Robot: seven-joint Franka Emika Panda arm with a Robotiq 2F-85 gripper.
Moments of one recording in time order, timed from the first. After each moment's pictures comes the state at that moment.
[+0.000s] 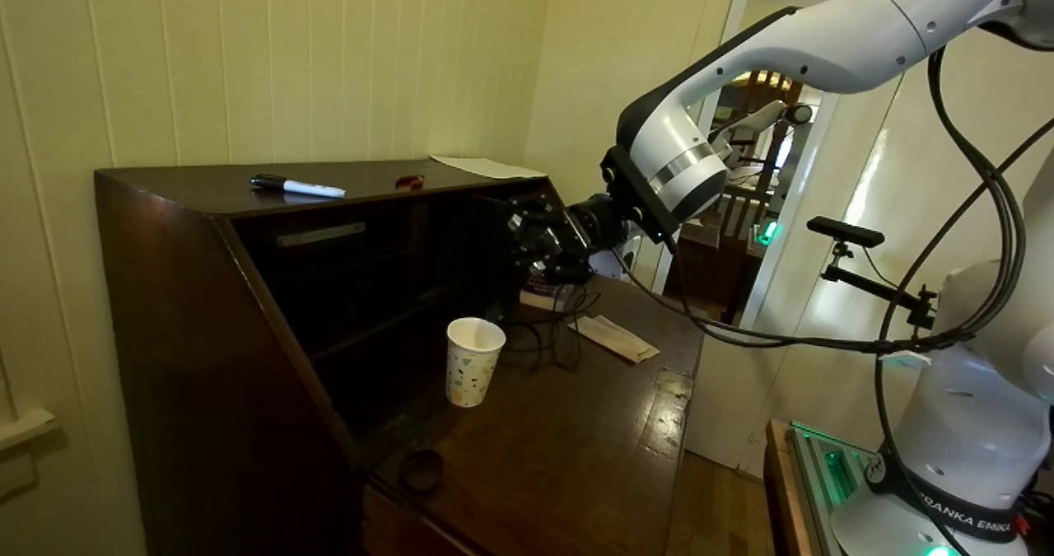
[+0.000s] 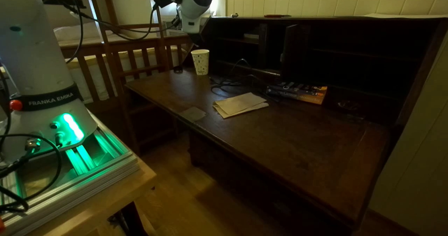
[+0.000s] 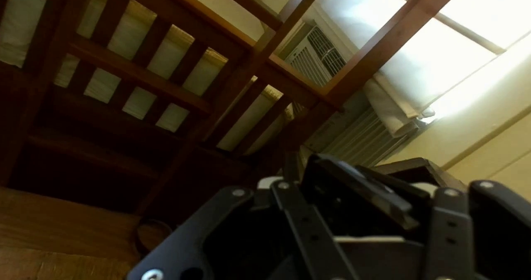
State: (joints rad) arm -0.10 -0.03 -0.11 -2.47 1.60 1.87 0.04
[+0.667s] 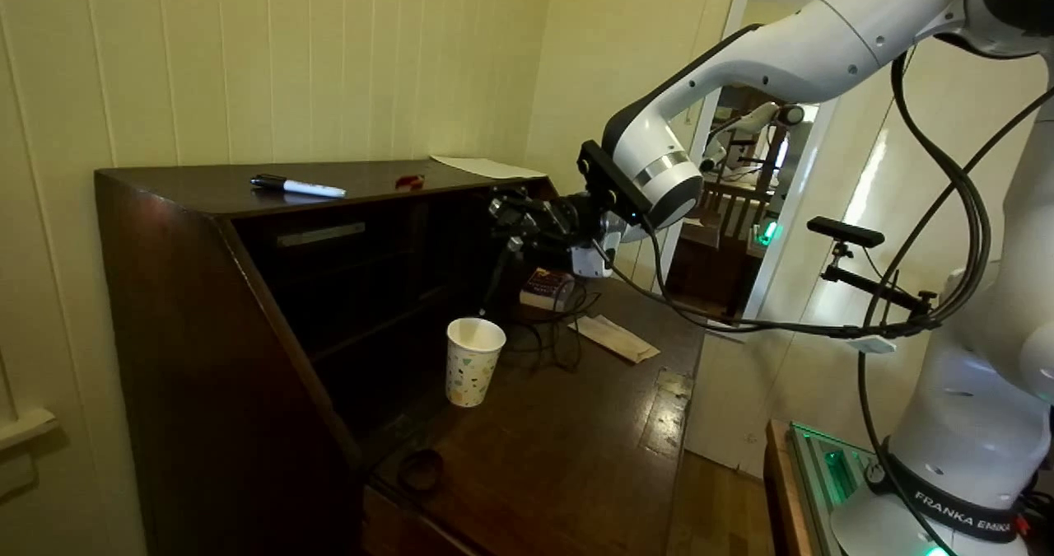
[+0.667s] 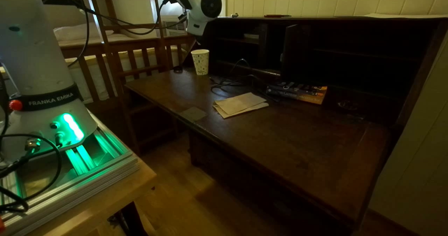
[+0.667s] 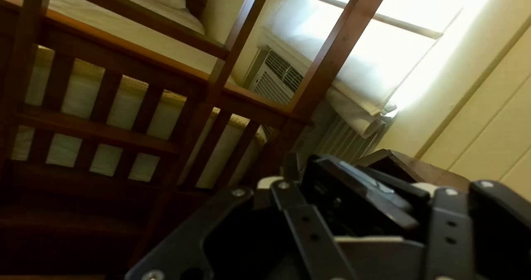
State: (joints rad) arm -0.12 0.09 -0.13 -2.38 1.71 1.75 0.19
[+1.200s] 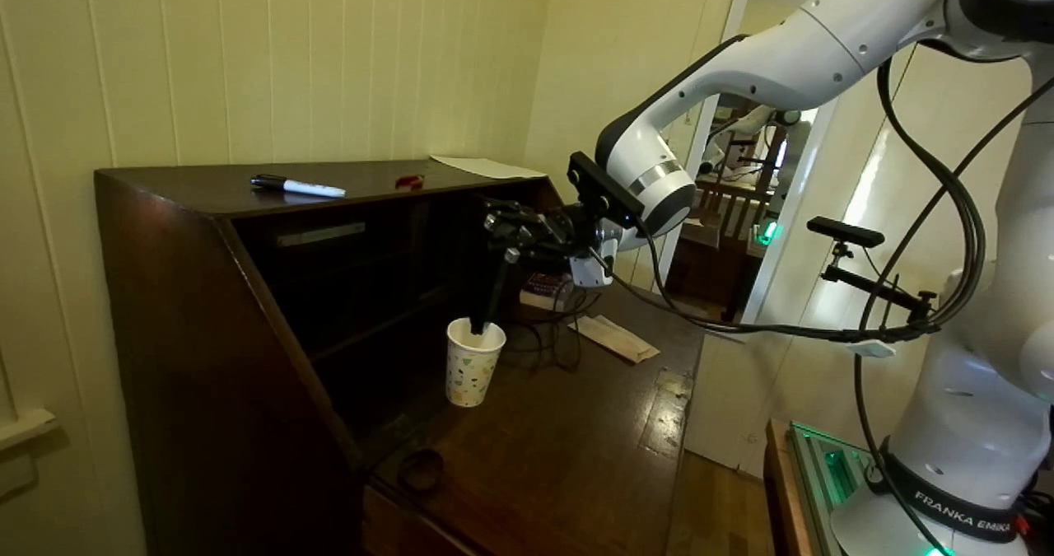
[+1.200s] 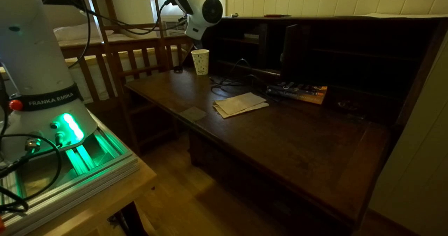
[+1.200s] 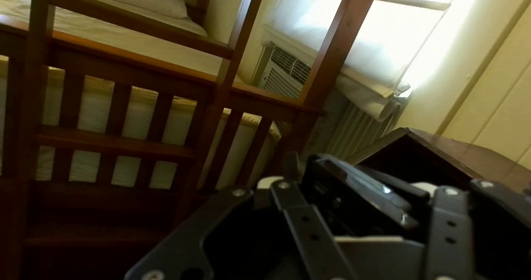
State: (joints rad) arm -0.11 0.13 -0.13 -2.36 1.71 1.74 0.28
